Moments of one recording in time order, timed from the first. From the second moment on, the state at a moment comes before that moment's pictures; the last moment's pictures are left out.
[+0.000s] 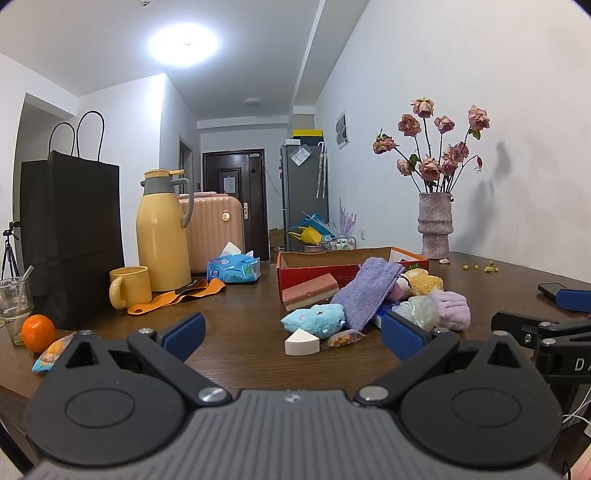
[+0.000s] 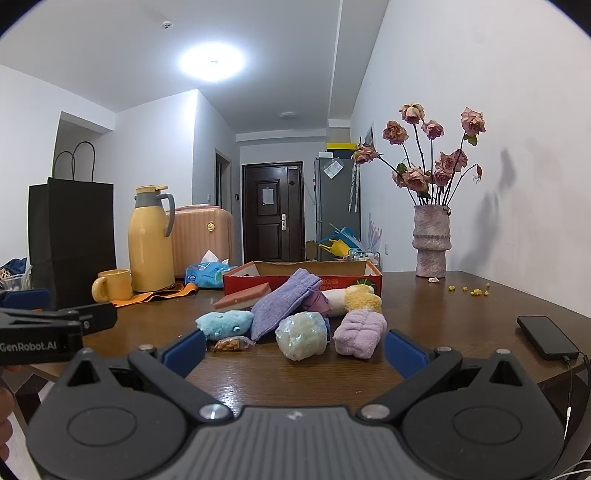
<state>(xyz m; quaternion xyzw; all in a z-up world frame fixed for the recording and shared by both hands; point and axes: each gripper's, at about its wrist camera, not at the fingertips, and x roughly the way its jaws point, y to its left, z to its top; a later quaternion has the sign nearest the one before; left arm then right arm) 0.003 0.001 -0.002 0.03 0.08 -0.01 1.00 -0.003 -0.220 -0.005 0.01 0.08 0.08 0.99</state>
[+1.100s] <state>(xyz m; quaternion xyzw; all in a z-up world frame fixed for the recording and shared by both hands) 0.056 0.004 -0.001 0.03 0.11 -0.04 0.99 0.041 -0.244 0.014 0.00 0.05 0.06 1.00</state>
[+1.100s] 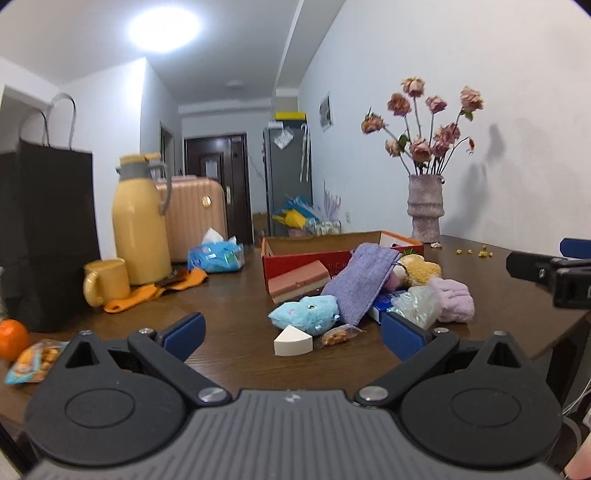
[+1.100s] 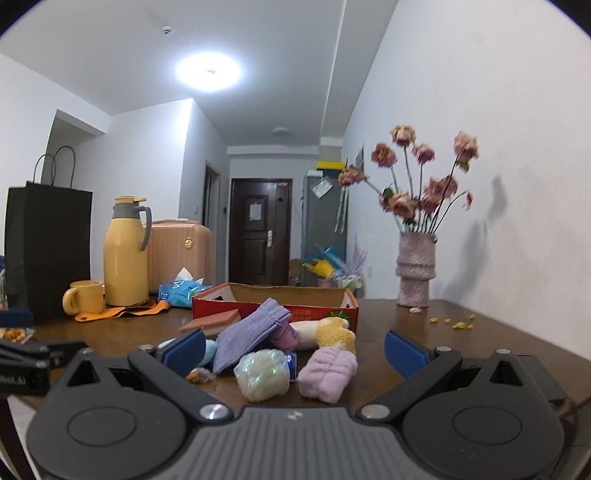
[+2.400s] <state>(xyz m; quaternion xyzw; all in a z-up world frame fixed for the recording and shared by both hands) 0.223 -0.024 -0.005 -0.06 0.23 -0.12 0.97 0.277 -0.220 0.066 0.12 0.17 0.26 0.94</state>
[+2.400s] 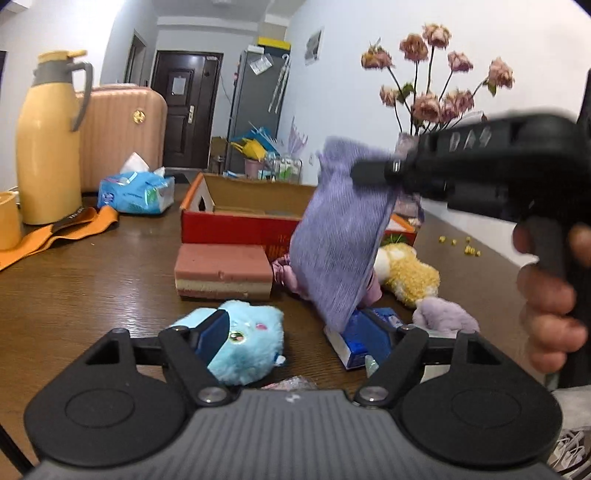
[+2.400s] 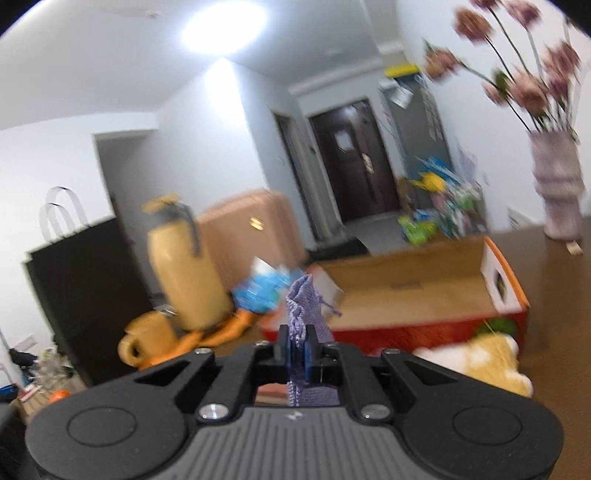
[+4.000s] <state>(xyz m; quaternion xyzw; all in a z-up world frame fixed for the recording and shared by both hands) 0.138 -0.013 -0.032 -0.07 0.25 -0.19 0.95 0.136 -0.203 -0.055 -0.01 0.22 0.11 0.97</state>
